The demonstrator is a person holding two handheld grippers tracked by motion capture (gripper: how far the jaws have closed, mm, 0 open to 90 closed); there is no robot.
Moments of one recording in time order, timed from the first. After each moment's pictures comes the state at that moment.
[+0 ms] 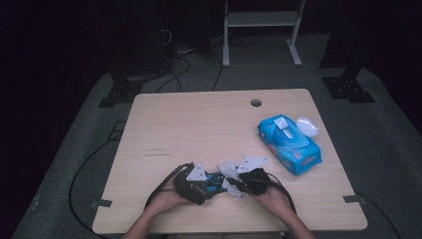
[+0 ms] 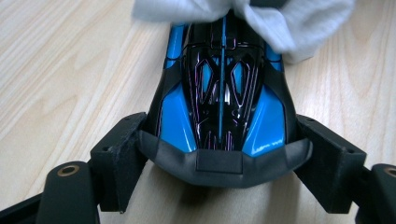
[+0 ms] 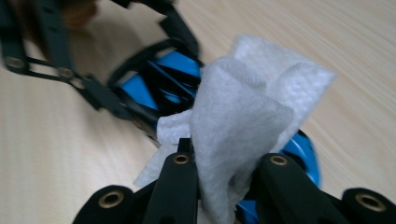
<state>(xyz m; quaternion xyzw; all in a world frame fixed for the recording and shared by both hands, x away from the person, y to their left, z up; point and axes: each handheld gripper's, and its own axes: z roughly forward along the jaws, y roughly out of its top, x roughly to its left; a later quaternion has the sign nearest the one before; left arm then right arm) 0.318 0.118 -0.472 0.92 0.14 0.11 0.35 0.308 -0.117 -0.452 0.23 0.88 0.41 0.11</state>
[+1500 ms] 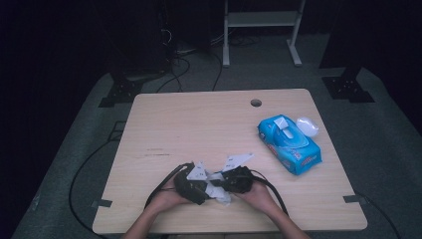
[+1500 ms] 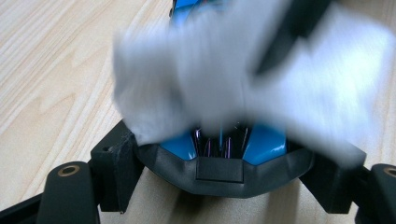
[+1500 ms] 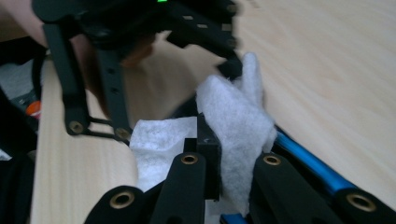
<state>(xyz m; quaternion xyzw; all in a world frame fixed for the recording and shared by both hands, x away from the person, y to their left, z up) 0.319 0.118 -0.471 0.92 0.14 0.10 0.35 0.316 -0.075 -0.454 0.20 0.87 0.44 0.03</state>
